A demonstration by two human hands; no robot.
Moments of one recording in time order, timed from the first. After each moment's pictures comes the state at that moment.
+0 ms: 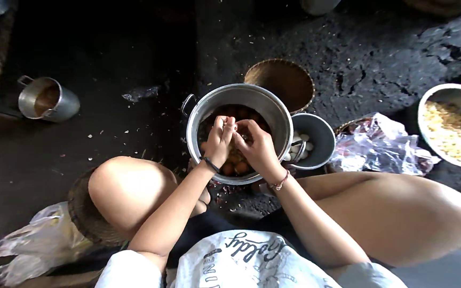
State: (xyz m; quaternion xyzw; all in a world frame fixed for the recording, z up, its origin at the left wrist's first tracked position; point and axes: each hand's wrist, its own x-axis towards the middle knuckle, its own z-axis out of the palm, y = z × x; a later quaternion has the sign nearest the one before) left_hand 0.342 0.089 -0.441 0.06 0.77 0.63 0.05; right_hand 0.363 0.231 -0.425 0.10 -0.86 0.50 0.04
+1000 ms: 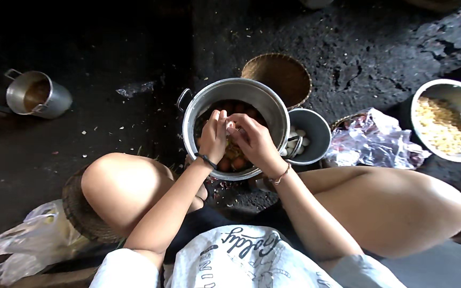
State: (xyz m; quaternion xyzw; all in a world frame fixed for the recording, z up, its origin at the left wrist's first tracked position) left_hand 0.349 0.084 -0.437 0.07 0.81 0.58 0.00; right_hand 0.361 0.239 -0.417 0.17 -0.87 0.47 0.03
